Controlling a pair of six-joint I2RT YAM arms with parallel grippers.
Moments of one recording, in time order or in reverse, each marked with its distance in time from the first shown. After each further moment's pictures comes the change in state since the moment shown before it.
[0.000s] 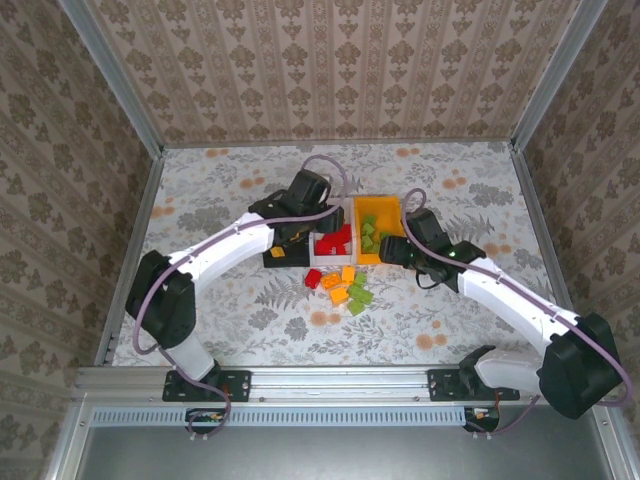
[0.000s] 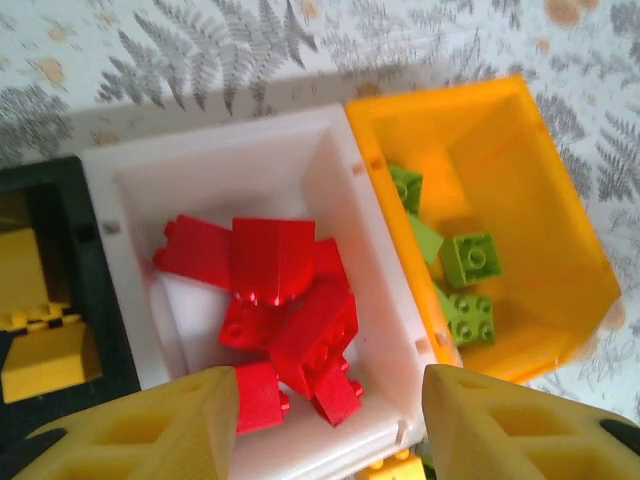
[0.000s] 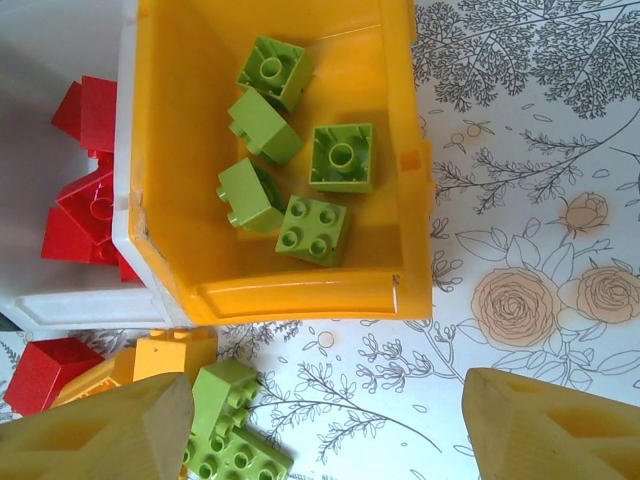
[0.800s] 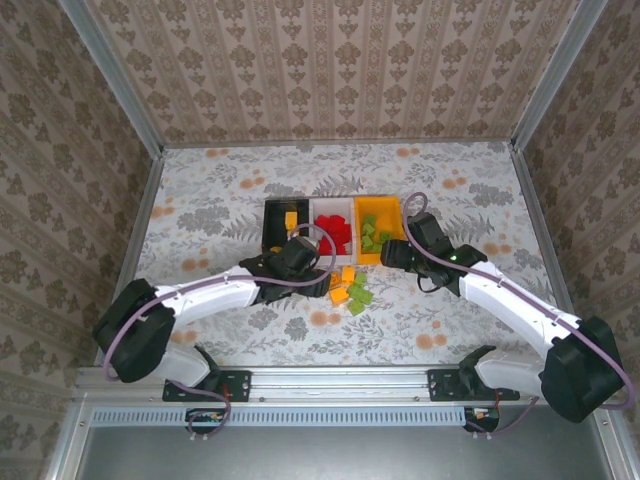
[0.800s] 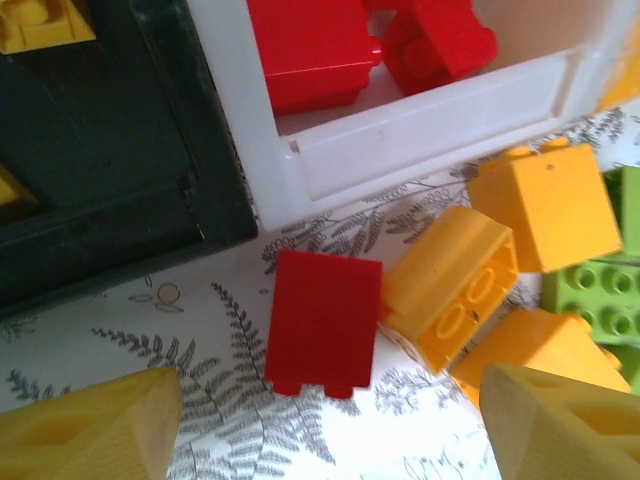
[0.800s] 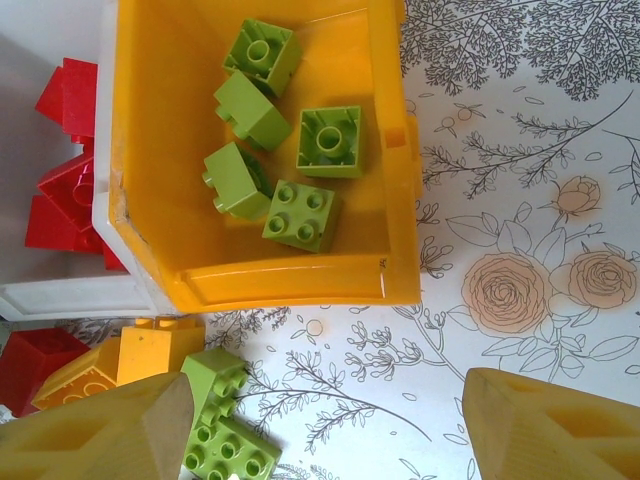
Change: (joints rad) left arm -0.125 -0.225 -0.543 0.148 -0.092 -0.040; right arm 0.000 -0.011 -0.027 0.004 0.000 0.000
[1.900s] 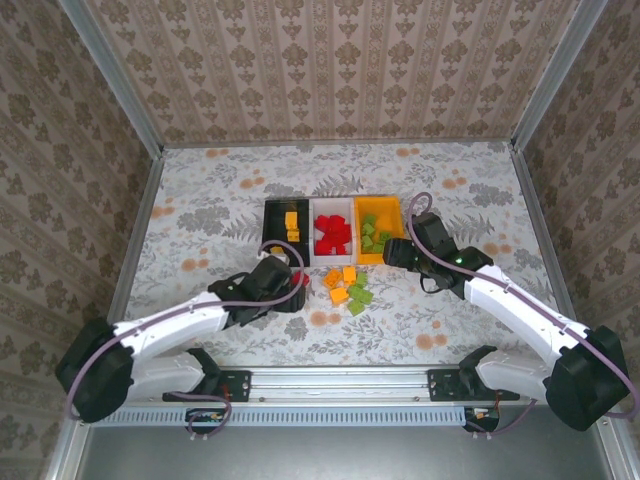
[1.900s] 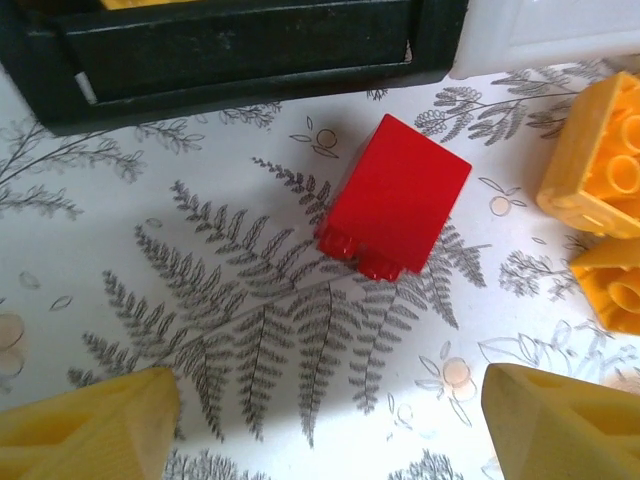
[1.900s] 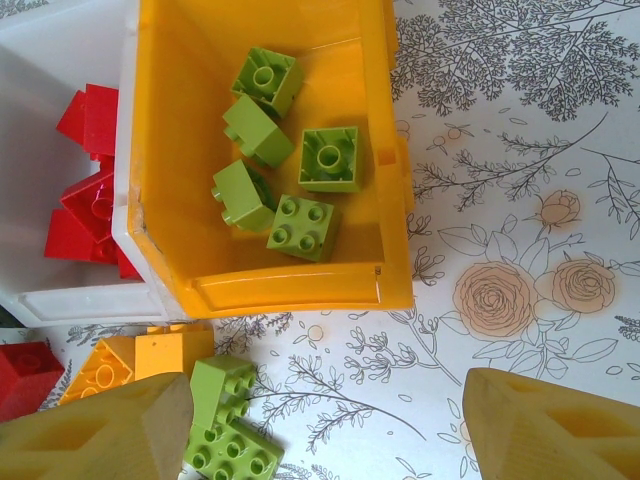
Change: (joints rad) left arm 0.022 -0.260 -0.207 -0.084 -0.044 -0.112; right arm 0.000 -0.047 0.000 -0.012 0.018 0.000
